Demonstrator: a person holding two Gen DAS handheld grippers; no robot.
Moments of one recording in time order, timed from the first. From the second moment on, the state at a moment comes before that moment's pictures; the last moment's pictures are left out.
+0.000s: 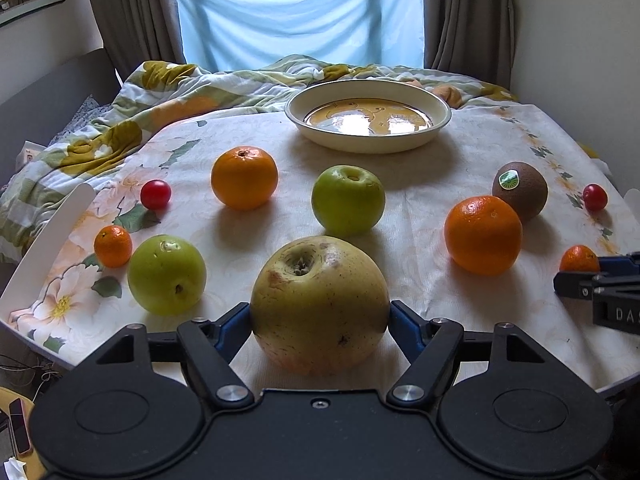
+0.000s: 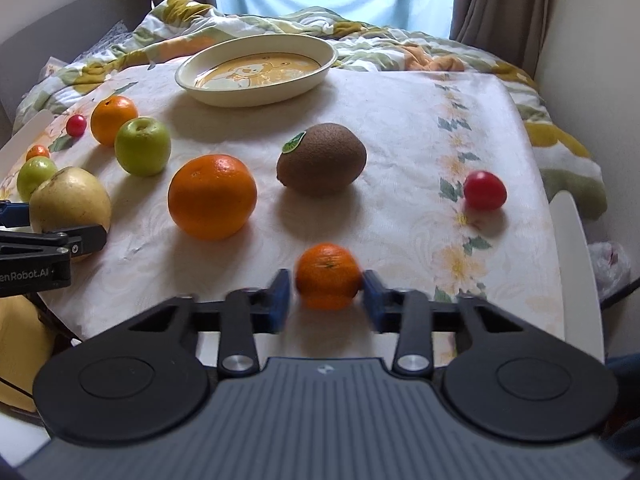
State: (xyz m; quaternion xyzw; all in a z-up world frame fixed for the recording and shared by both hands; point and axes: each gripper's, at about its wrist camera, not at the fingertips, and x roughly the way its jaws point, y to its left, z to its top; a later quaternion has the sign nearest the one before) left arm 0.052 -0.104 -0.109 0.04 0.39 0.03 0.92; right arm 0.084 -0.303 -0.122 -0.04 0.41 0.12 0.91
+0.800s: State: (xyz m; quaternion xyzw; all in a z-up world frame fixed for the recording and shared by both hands) left arm 0.077 -0.070 0.028 -0.01 0.32 0.01 0.95; right arm 0.101 -0.296 0.000 -0.07 0.35 0.15 0.92
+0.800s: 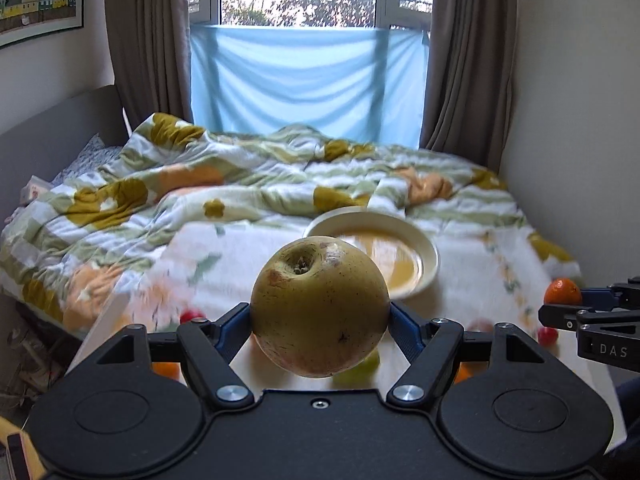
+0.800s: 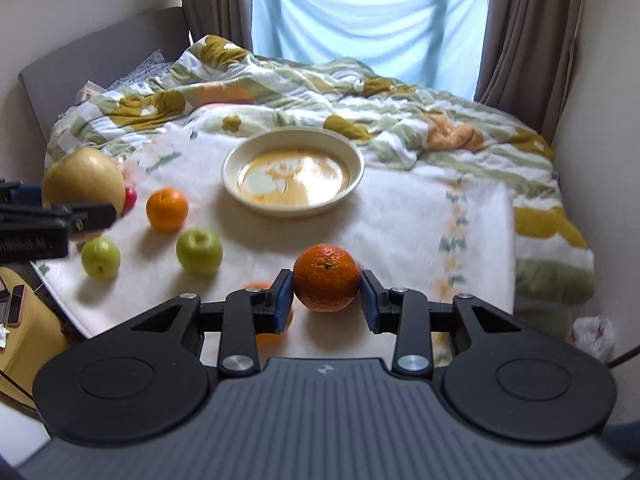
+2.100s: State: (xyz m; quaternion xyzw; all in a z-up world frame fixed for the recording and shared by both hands) left arm 0.366 -0.108 -0.077 0.10 0.39 -0.15 0.90; right arm 0.341 -0.280 -0.016 0.01 0.41 0.05 0.91
